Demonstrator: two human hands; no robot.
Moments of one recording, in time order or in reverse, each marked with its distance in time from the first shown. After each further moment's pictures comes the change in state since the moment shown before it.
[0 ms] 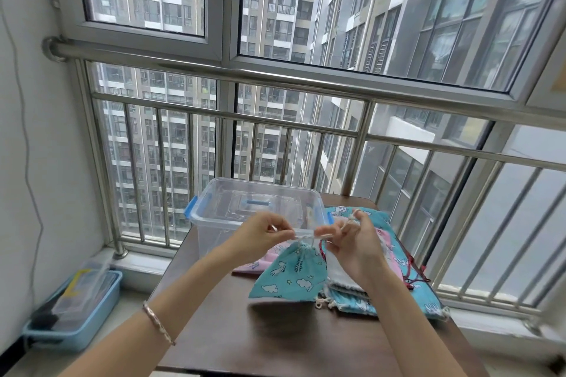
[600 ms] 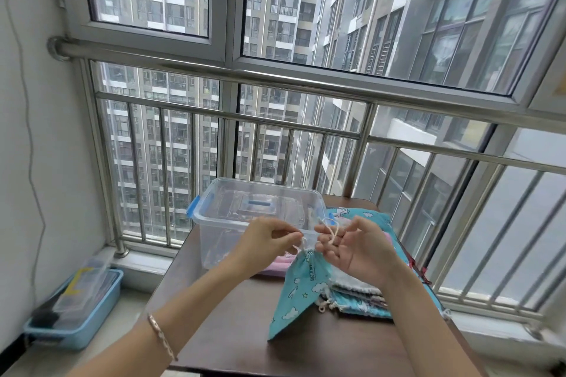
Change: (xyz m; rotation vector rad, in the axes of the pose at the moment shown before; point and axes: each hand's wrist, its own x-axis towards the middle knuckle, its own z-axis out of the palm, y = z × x) left_hand -0.012 0.003 0.015 -0.161 0.116 0.023; right_hand -0.014 -0.022 -0.001 0.153 -0.276 0.372
